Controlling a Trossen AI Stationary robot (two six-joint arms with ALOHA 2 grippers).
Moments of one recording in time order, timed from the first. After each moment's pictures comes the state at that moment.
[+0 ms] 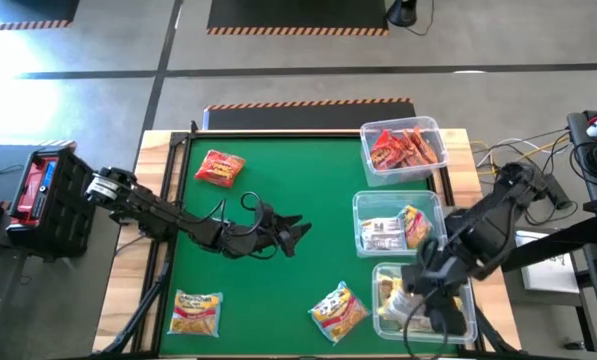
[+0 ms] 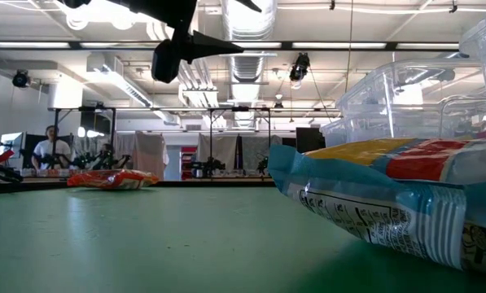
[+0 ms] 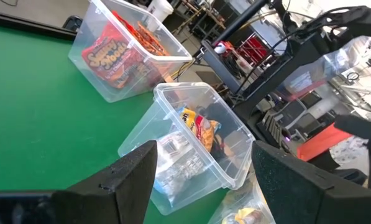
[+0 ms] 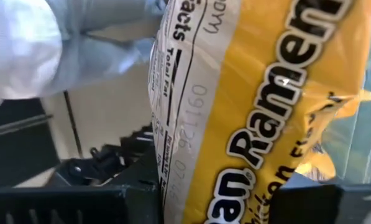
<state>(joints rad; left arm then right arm) -0.33 1.56 0.86 0.53 -0.75 -0.90 0.73 1.46 1.68 -1.35 -0.32 0.90</state>
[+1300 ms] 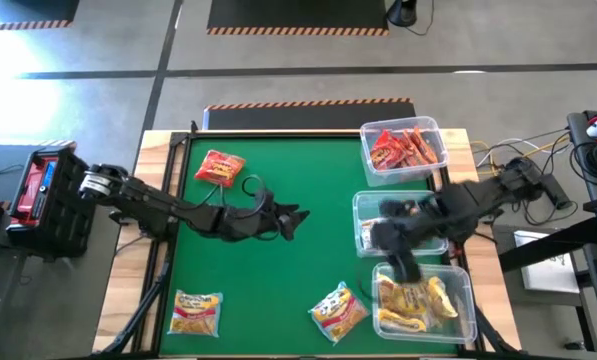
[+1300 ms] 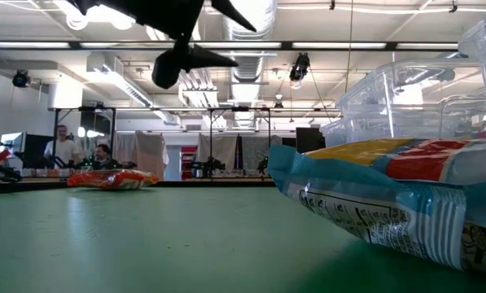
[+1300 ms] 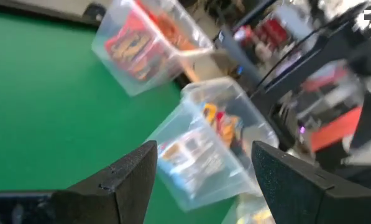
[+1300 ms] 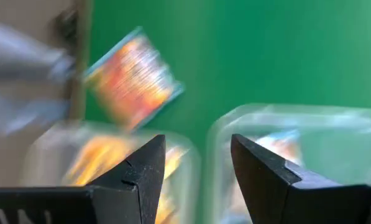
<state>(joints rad) -0.21 1.47 0.86 0.35 -0.60 -0.96 0.40 1.44 1.68 -1.34 0.02 0.35</state>
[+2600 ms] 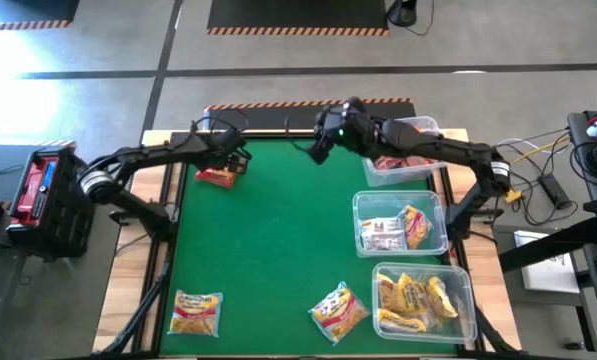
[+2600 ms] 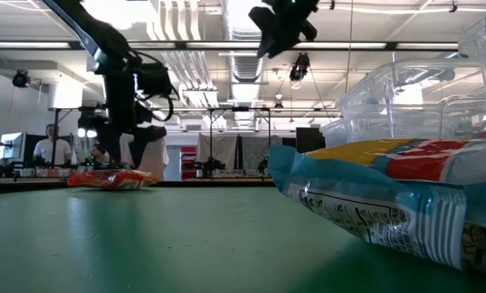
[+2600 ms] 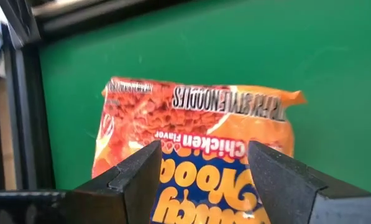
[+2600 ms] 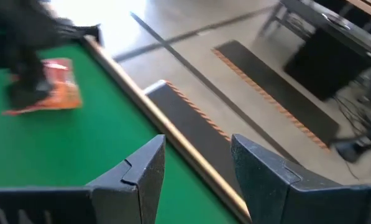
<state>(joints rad) 0.69 1.46 0.84 -0.63 -0.40 -0.59 -0.27 1.65 1.67 -0.62 0.53 0.05</state>
